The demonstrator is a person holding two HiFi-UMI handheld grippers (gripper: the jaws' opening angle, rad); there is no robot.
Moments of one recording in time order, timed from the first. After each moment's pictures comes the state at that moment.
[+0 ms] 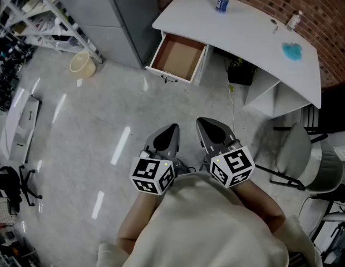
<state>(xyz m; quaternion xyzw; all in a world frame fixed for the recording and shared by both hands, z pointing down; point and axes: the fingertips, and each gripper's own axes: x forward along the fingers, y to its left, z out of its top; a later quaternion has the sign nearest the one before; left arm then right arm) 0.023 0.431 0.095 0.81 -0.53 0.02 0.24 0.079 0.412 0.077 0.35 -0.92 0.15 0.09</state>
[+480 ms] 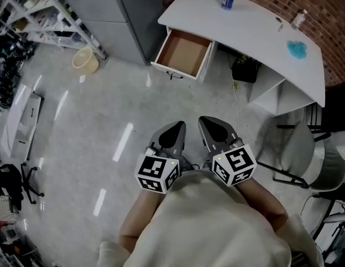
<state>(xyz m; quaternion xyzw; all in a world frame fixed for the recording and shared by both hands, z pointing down) 0.012 0.433 0.096 0.82 -0.52 0.04 0.22 0.056 0.418 0.088 0.35 -0.92 0.15 0.10</state>
